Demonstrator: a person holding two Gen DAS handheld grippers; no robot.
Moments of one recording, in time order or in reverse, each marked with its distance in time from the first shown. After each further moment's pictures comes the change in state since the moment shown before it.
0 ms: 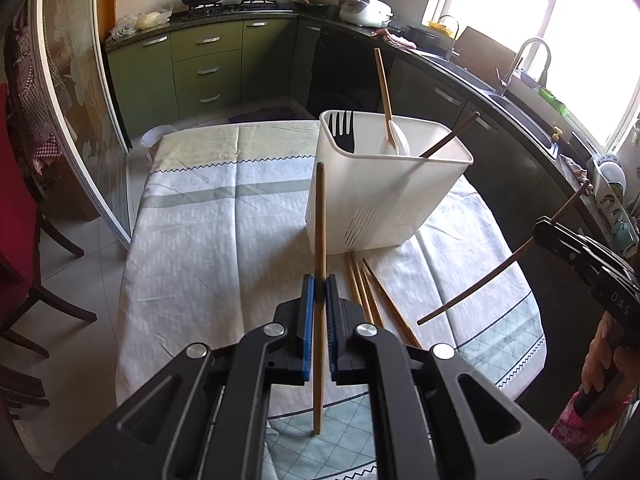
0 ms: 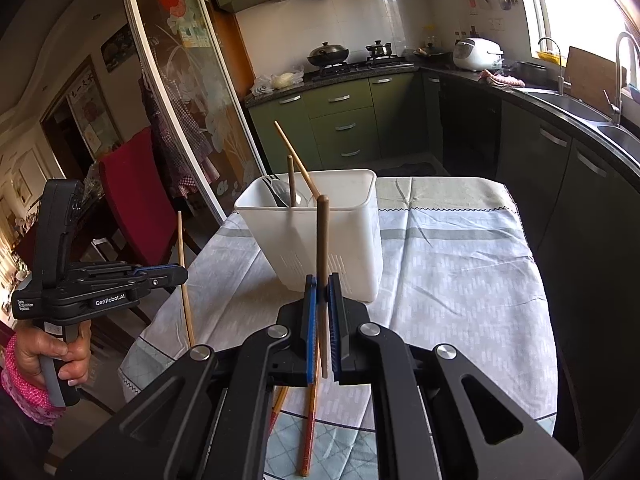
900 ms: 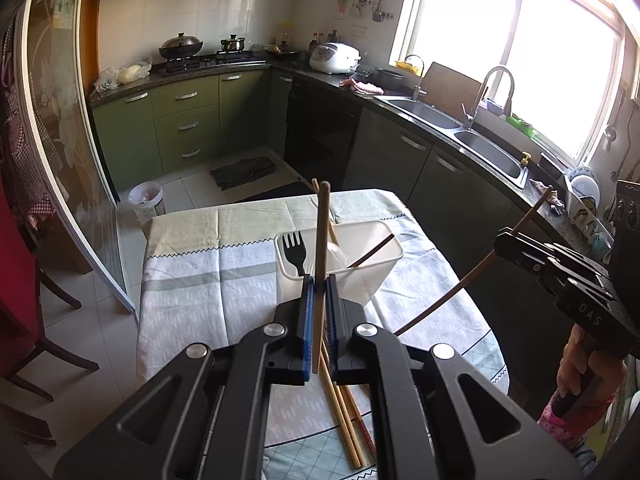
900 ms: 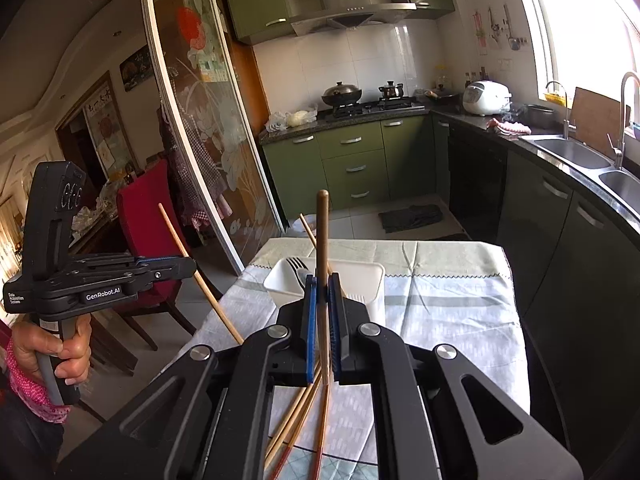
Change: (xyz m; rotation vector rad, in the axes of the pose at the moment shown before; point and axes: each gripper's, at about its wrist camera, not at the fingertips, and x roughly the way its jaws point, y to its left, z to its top) left arm -0.081 -0.035 0.064 0.078 -0.151 -0.058; right arm -0.056 0.012 0.065 -0.050 -0.131 0.028
